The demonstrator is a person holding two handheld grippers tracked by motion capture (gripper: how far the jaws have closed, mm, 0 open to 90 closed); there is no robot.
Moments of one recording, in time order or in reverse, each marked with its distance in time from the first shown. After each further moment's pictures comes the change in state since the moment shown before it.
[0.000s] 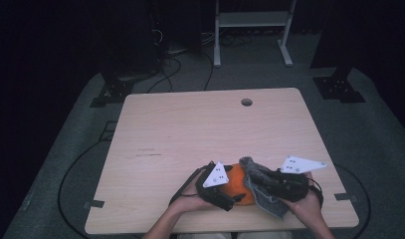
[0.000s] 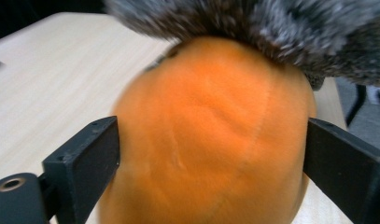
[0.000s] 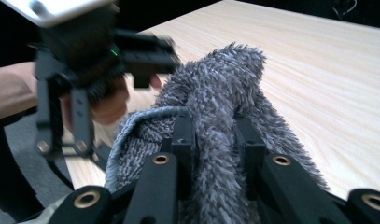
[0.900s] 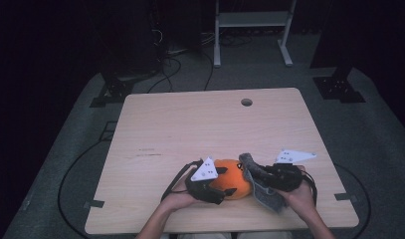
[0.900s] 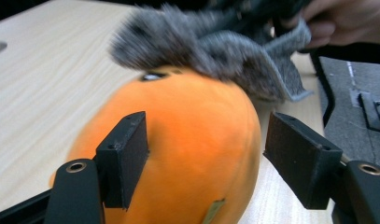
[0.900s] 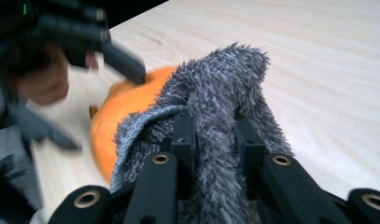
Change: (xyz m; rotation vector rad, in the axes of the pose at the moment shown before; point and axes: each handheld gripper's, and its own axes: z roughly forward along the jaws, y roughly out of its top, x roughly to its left) left arm 0.015 0.011 -0.032 0.015 -0.039 -0.082; right arm -0.034 -0.015 0.023 0.047 0.019 0.102
